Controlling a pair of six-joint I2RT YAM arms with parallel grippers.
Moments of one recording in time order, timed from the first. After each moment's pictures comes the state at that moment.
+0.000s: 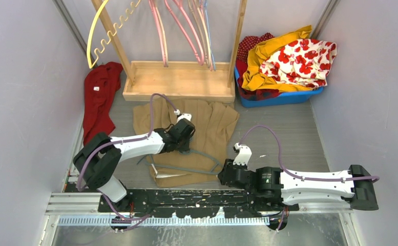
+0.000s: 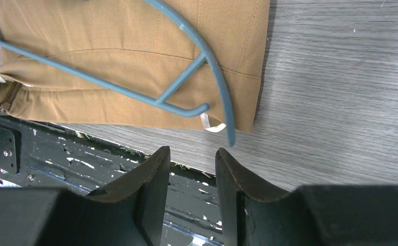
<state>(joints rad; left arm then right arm) -0.85 1.60 0.88 -0.27 -0.25 -0.58 1.40 0.81 0.46 -0.60 0.56 1.26</state>
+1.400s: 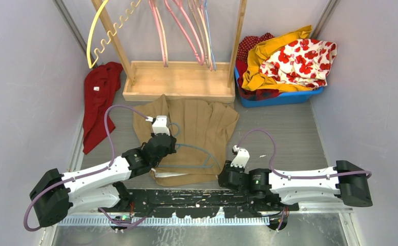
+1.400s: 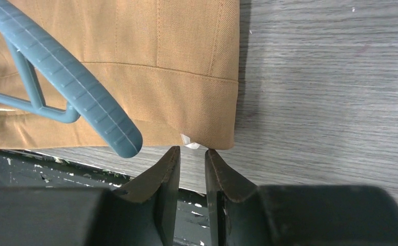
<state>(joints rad) -0.93 1.05 0.53 -0.04 -0.55 -0.61 1.40 0.95 0.41 -0.49 0.58 1.37</state>
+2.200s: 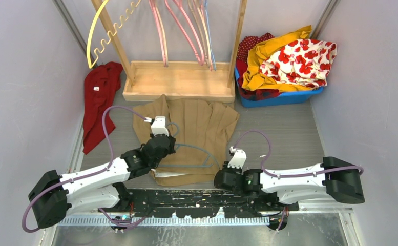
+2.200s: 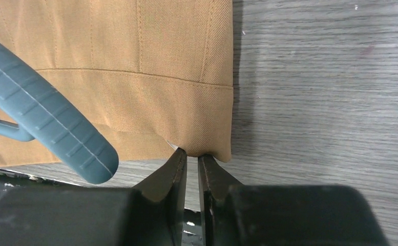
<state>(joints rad) -0.94 1.02 0.51 -0.02 -0.57 -0.61 1.40 1.08 0.41 -0.43 0.61 1.39</state>
